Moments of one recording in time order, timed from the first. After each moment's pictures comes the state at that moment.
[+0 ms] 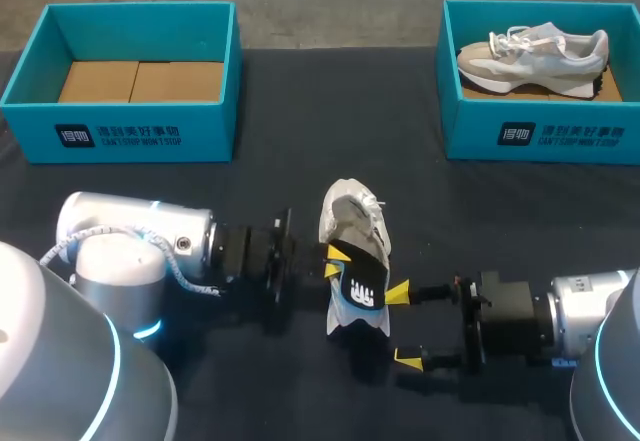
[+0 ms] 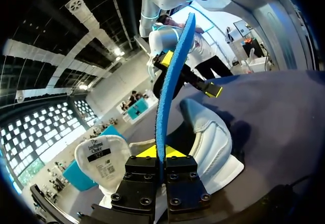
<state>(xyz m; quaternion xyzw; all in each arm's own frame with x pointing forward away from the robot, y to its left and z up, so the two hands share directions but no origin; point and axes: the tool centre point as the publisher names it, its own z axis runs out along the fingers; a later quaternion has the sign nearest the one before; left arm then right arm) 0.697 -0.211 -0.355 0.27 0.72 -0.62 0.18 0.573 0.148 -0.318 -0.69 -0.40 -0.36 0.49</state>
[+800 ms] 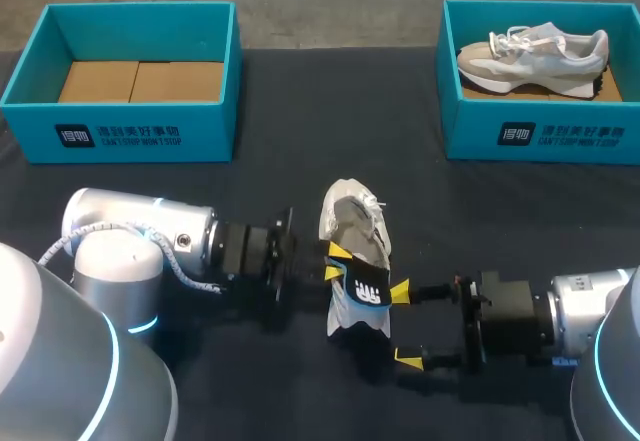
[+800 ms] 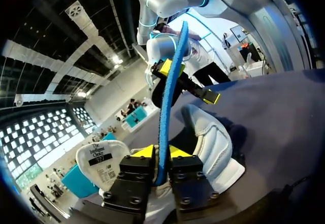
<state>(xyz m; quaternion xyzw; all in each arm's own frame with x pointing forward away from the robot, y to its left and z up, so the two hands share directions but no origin) 0.692 -0.213 -0.348 0.28 0.70 -0.64 0.17 0.573 0.148 -0.318 -0.69 -0.40 -0.36 0.49</state>
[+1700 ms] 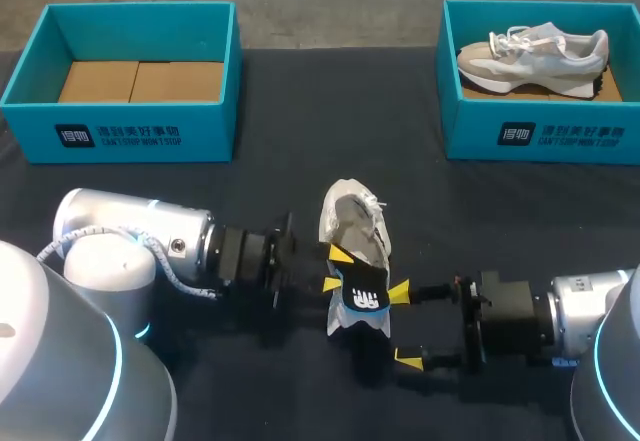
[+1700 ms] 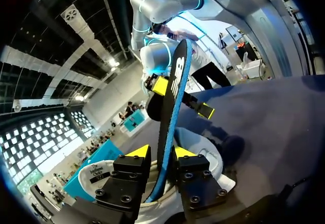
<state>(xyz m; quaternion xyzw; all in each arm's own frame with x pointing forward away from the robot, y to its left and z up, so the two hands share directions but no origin) 0.666 -0.211 -0.330 0.30 0.69 -0.64 0.17 0.573 0.148 -0.318 -0.69 -0.40 -0.36 0.49</state>
